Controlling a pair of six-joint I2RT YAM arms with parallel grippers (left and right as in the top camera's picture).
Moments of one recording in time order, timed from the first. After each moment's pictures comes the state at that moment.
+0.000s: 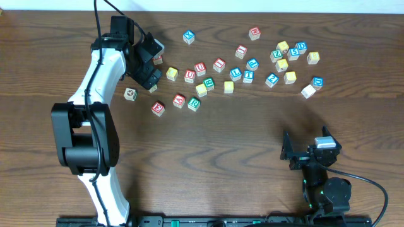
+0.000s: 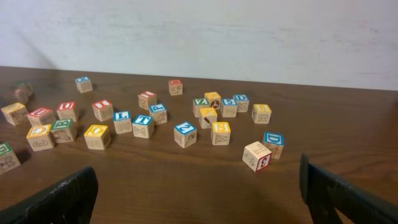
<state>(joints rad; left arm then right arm) -0.03 2.07 1.65 -0.81 0.15 0.67 0.08 0.02 0.01 -0.07 0.00 -0.01</state>
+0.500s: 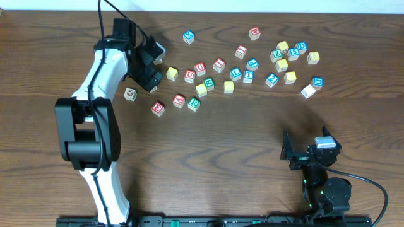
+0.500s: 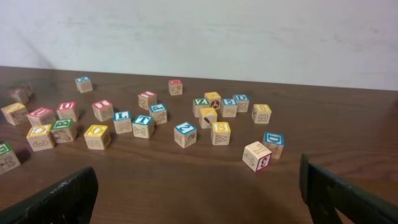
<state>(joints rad) -0.03 2.12 1.65 -0.79 0.15 0.70 0.08 0.02 0.01 -0.07 0.00 -0.01</state>
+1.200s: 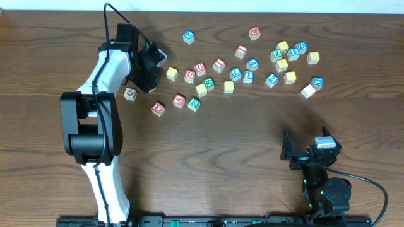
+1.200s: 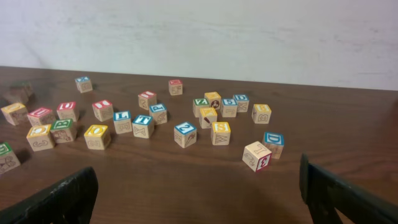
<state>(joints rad) -0.03 2.17 1.65 -0.80 0.14 0.72 0.08 0.02 0.01 -0.07 0.00 -0.01</state>
